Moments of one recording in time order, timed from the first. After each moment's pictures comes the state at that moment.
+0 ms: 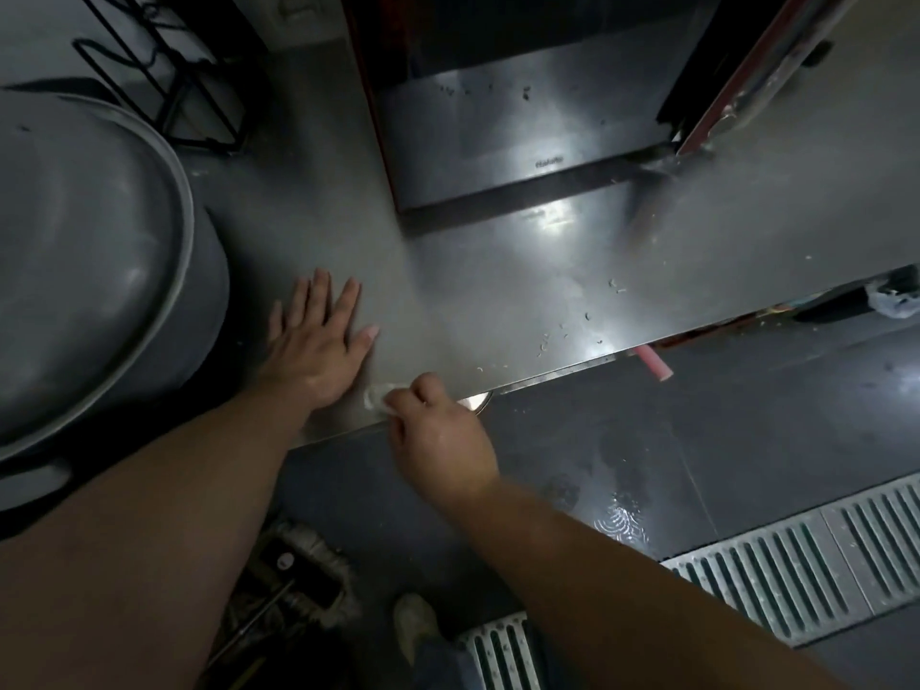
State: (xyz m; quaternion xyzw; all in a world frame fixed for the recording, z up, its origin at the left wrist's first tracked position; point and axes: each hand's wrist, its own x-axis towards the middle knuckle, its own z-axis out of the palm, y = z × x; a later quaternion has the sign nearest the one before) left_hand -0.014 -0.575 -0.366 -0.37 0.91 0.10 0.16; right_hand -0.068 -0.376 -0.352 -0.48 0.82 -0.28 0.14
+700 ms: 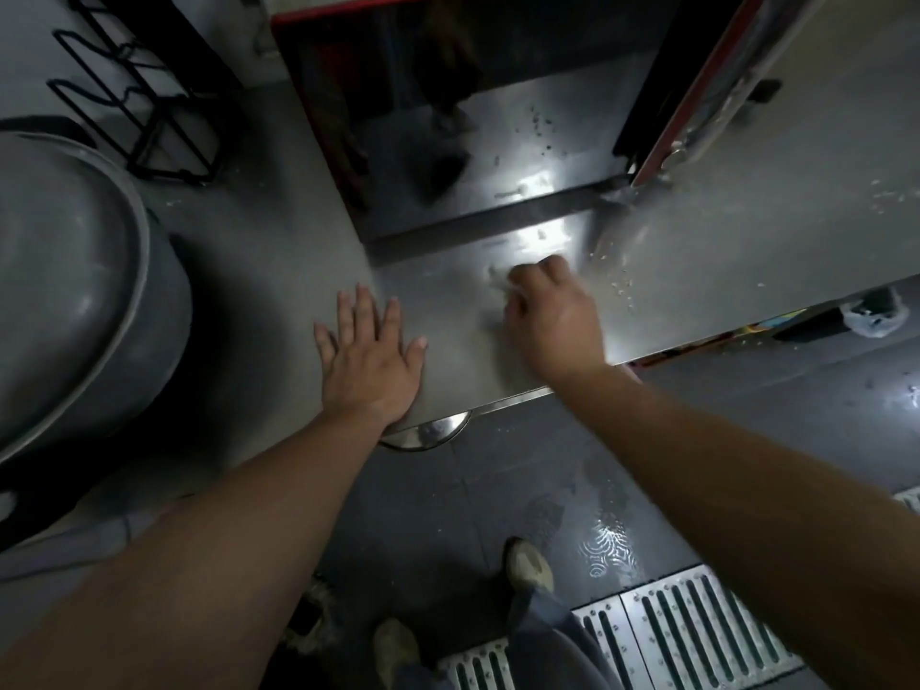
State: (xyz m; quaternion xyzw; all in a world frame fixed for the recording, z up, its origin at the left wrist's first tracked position) left_hand -0.097 -0.491 -0.359 -0.41 0.90 0.09 0.09; right_hand -0.263 -0.352 -0.312 -0.41 0.88 -0.25 -0.01
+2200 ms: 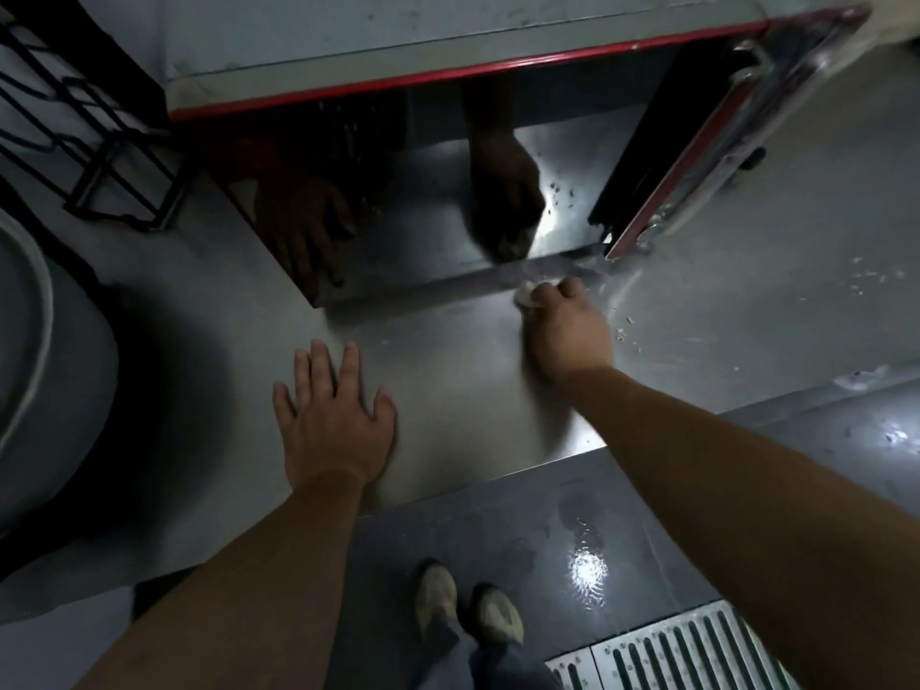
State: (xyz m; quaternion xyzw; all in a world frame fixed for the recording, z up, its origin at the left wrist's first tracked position) left_hand -0.135 -0.489 -0.375 -0.49 0.87 0.09 0.04; right_hand -0.389 -0.376 -0.347 -0.36 0.92 -0.17 0.06
